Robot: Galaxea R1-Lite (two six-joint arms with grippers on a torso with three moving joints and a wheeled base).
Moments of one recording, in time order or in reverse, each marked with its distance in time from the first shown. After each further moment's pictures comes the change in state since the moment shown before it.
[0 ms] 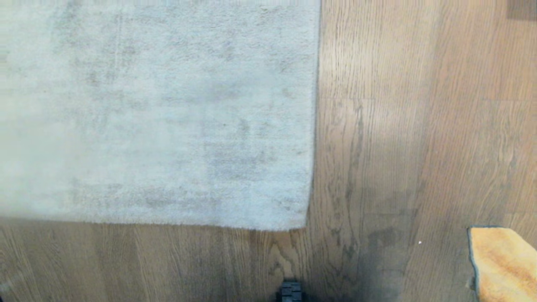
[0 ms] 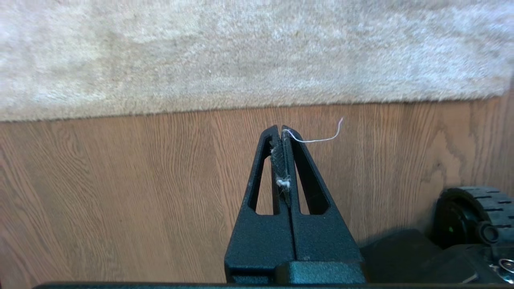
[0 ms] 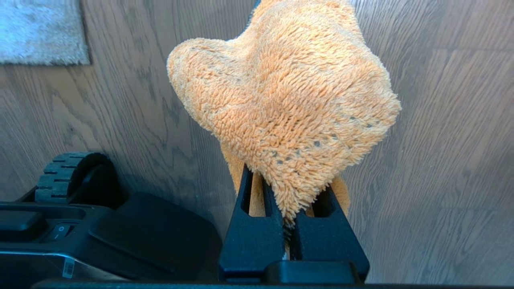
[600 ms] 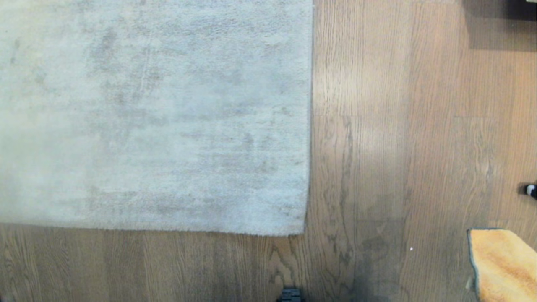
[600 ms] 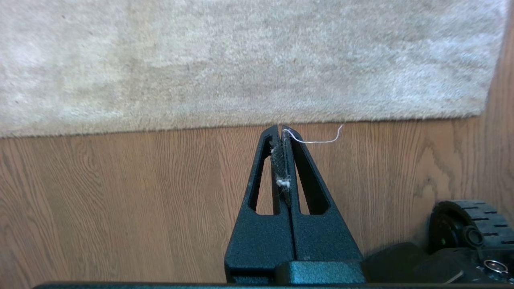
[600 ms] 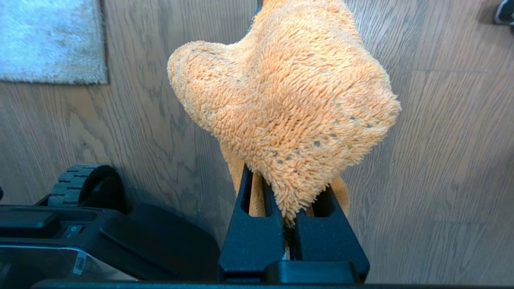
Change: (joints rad) left arm 0.000 0.000 0.000 0.000 0.001 -0.002; right arm 0.000 0.000 0.000 0.000 0.000 0.000
